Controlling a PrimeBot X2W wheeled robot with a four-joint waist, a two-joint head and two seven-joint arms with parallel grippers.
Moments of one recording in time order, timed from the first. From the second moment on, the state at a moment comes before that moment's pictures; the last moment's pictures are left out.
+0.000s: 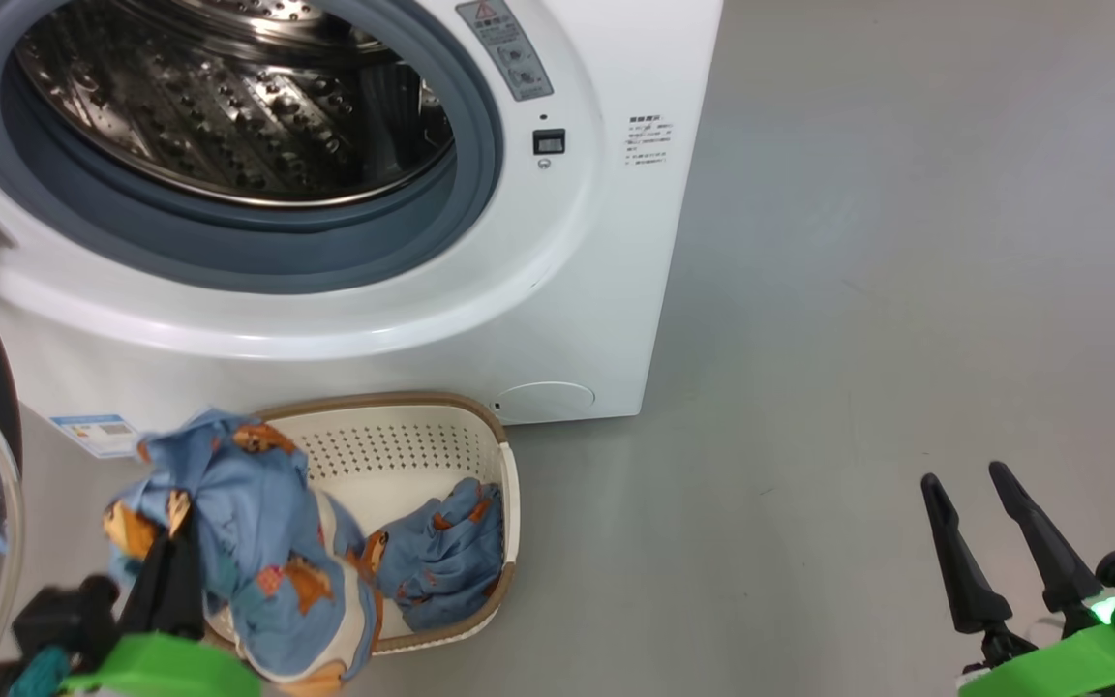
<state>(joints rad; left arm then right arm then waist) -0.12 0.04 0.10 0.29 -0.18 -0.07 -0.25 0.02 -0.25 0.04 0.07 0.43 0.13 -0.26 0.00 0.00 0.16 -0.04</state>
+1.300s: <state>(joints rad) -0.76 0.11 0.11 0.40 -0.15 -0.08 -0.26 -0.08 -0.22 0.05 0.05 0.42 0.13 -0.26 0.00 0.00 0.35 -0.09</state>
